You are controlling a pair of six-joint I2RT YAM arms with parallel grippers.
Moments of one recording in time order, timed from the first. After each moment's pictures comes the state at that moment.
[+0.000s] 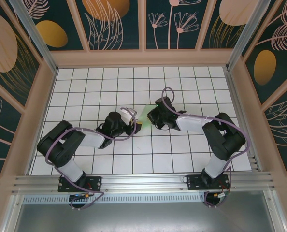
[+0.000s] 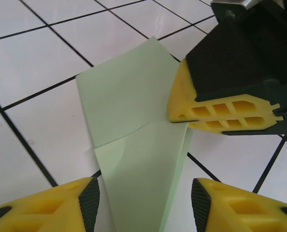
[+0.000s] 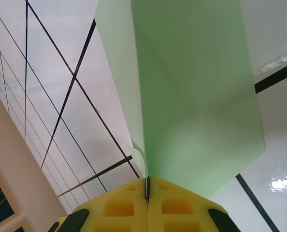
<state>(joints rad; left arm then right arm) -0.64 1.67 0.51 0.70 0.25 -0.10 0.66 1.70 0.89 0.01 -0.18 1.46</state>
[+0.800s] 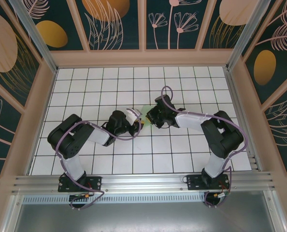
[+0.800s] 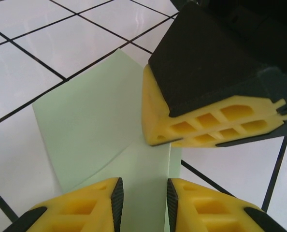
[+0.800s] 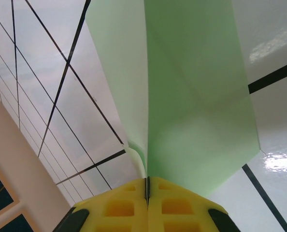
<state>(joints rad) -0.64 1.81 0.57 0.79 0.31 0.02 0.64 1.74 0.93 -0.04 -0.26 1.44</state>
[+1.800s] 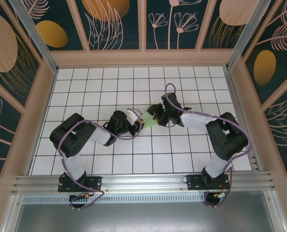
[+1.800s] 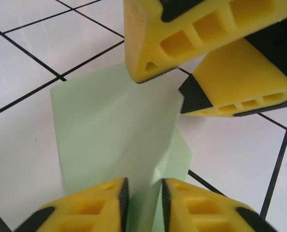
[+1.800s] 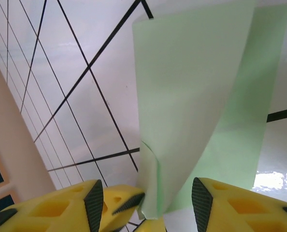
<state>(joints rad) -0.64 1.84 0.58 0.80 0.32 -0.02 0.57 1.69 0.90 -0.02 -0.32 1.24</state>
